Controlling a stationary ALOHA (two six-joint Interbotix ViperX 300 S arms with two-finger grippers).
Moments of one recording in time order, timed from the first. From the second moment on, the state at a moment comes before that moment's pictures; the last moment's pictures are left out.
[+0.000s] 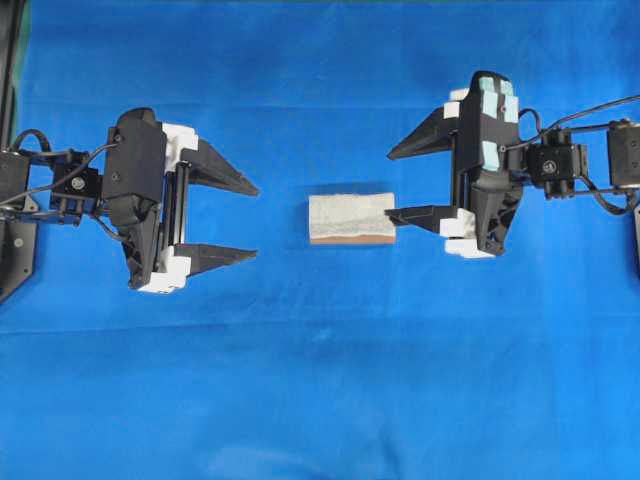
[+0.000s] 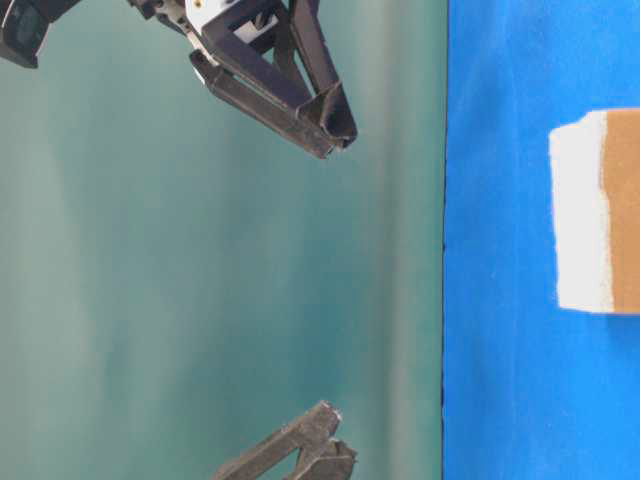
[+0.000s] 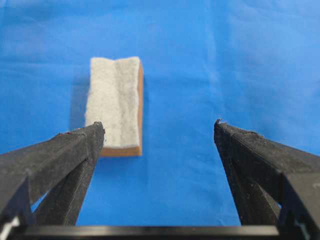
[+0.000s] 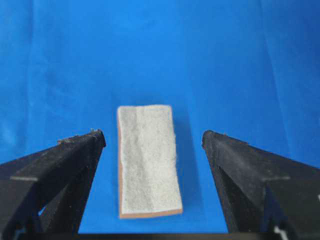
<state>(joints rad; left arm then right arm) -0.03 -0.39 0.94 -0.02 -0.17 0.00 -0.07 -0.29 0.77 -0.29 0.08 0.26</state>
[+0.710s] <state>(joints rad) -0.02 -0.76 1.03 -0.02 -0.06 0.01 -0.07 -0.72 0.95 -0.29 0.18 0.27</state>
